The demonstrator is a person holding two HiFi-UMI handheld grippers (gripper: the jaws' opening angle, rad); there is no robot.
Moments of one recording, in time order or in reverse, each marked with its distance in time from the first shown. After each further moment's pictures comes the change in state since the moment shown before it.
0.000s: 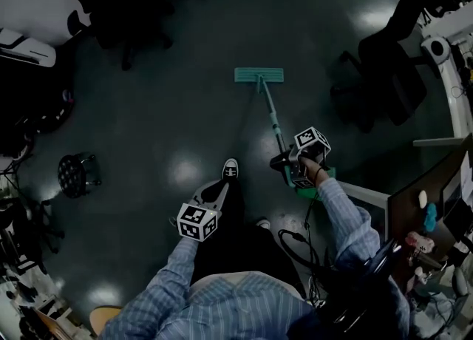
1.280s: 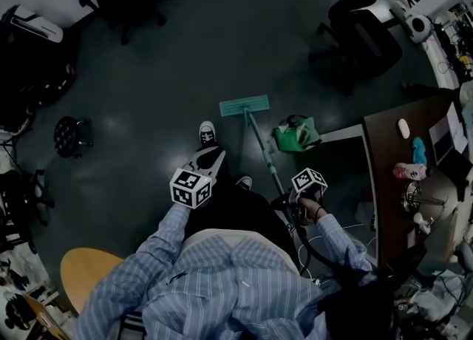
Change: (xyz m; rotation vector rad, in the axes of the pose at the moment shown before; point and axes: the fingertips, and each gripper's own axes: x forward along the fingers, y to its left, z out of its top) left arm -0.085 -0.211 -0.122 0.129 -0.088 -0.046; right arm -0.035 -0.317 -0.370 -0.033 0.141 -0.061
